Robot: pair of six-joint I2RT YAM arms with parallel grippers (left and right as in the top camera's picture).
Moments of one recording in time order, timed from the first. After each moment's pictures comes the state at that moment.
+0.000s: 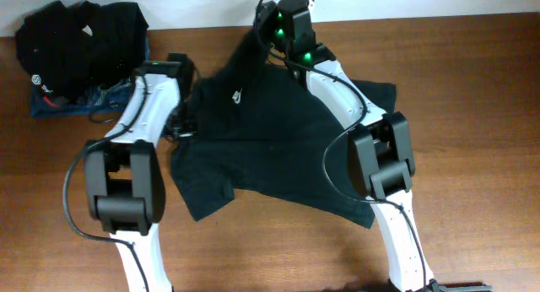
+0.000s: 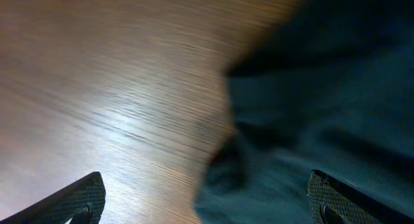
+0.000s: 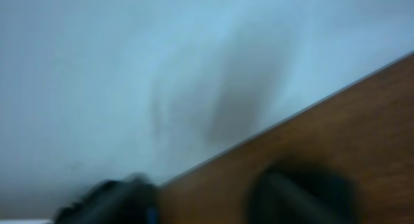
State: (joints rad) left arm -0.13 2.19 1.75 -1.24 -0.27 -0.37; right arm 0.36 2.51 2.15 -0.02 -0.02 0.95
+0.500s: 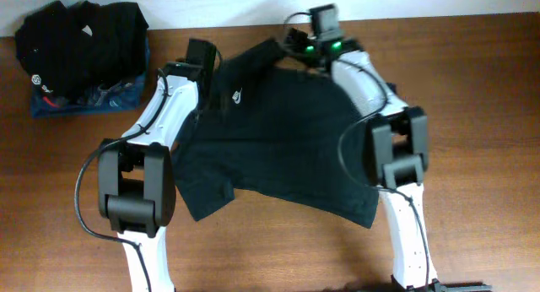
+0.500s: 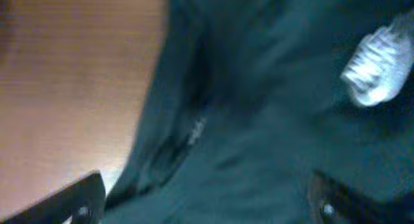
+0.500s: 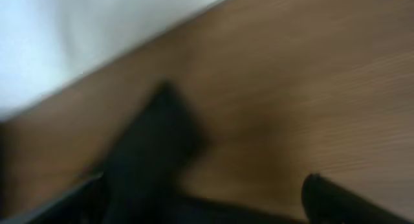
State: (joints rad) left arm -0.22 2.19 1.75 -0.87 -0.19 -0.19; right arm 0.23 2.55 2.22 -0.51 -0.14 0.61
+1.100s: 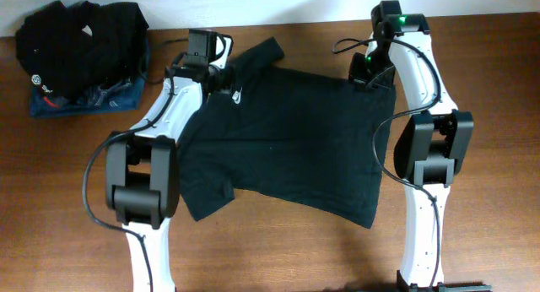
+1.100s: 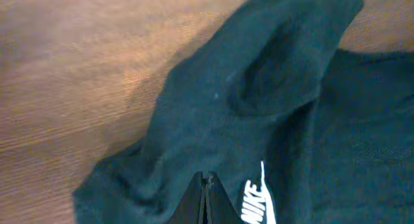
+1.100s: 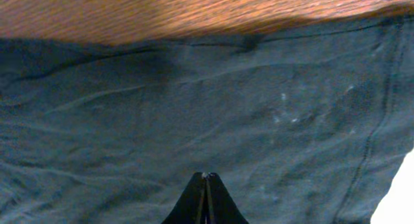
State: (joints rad) left arm -0.22 2.26 1.76 -0.41 0.06 0.05; right arm 0.01 2.50 2.37 -1.32 -0.19 0.31
